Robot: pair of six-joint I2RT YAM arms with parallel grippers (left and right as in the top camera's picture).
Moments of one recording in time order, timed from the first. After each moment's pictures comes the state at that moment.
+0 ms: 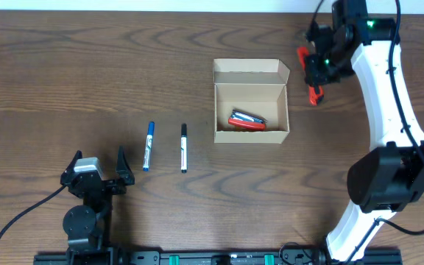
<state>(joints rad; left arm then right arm) 0.06 0.01 0.02 -0.12 -0.01 -0.09 0.04 1.98 1.97 -1.31 -0.10 -0.20</state>
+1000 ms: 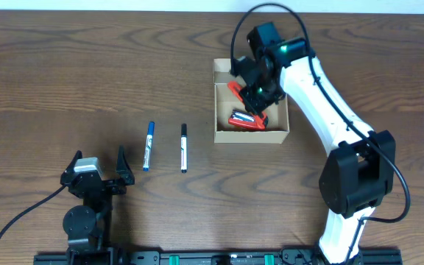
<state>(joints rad) 0.06 0.01 0.02 -0.12 -0.01 -0.09 0.37 2.01 1.75 -1.18 -0.14 -0.27</state>
